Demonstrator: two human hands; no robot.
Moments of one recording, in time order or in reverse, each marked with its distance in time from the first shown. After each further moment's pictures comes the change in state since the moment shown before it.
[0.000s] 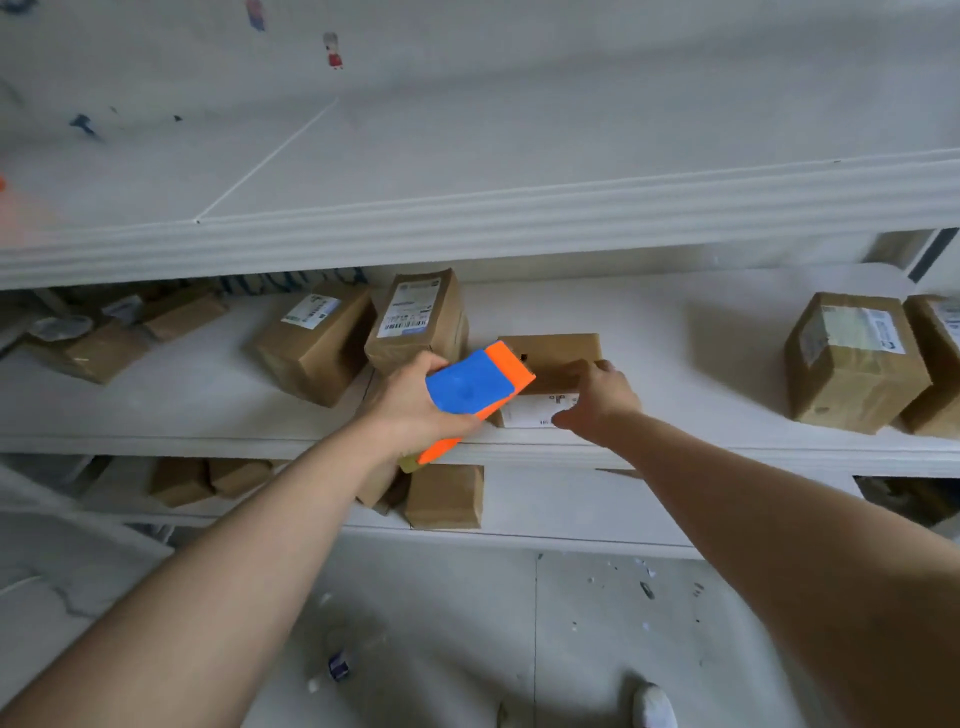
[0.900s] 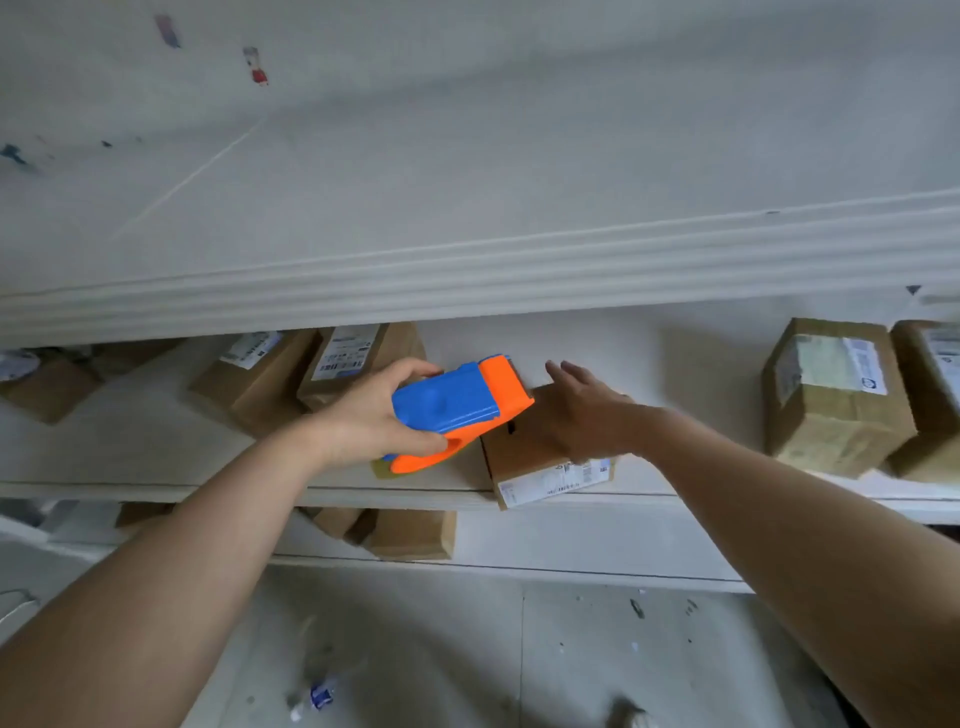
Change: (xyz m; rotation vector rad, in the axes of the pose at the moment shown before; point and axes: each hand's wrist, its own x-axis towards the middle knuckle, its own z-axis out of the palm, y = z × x) left_hand 0.068 0.042 0.006 -0.017 -0.248 0.033; right_hand 0.072 0.051 -0.055 -0.211 -0.331 -0.279
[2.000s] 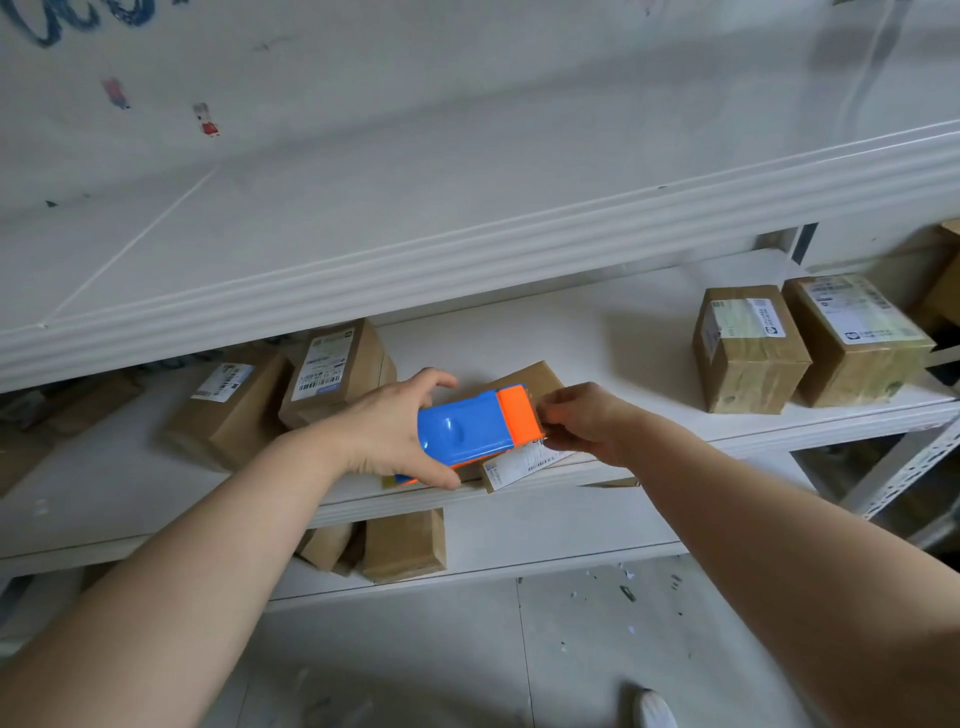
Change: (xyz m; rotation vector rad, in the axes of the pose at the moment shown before) left_hand -0.026 0.029 0.017 0.464 -0.129 0.174; right_hand -0.063 -0.014 0.024 1.254 0.126 0.268
